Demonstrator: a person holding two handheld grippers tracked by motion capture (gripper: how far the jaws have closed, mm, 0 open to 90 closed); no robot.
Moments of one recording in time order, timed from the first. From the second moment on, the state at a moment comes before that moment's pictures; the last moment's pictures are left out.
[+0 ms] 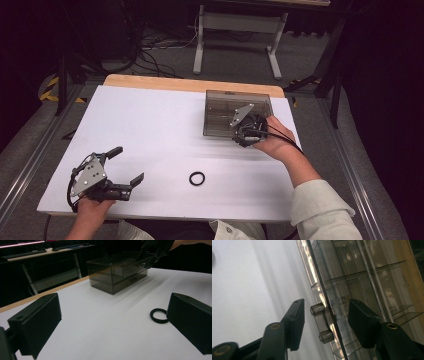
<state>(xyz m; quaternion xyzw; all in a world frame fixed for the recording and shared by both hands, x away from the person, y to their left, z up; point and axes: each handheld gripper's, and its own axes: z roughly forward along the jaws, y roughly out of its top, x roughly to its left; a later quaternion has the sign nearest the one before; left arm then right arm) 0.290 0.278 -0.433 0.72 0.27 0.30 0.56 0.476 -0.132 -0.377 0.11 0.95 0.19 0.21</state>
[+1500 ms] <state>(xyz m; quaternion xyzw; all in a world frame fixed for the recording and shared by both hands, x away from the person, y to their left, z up) 0.289 0.279 -0.433 0.72 0.27 0.30 0.57 0.443 -0.126 -0.372 0.07 0.96 0.16 0.21</state>
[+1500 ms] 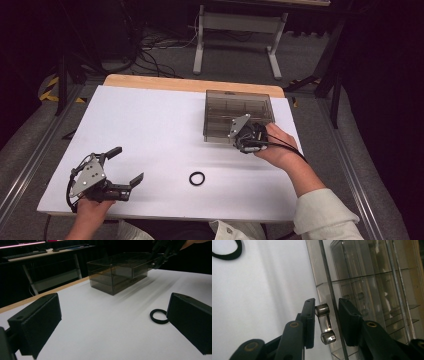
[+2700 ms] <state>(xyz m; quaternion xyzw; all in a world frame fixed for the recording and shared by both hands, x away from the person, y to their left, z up) 0.289 0.279 -0.433 0.72 0.27 0.30 0.57 0.425 -0.125 -0.359 0.08 0.94 0.26 0.20</state>
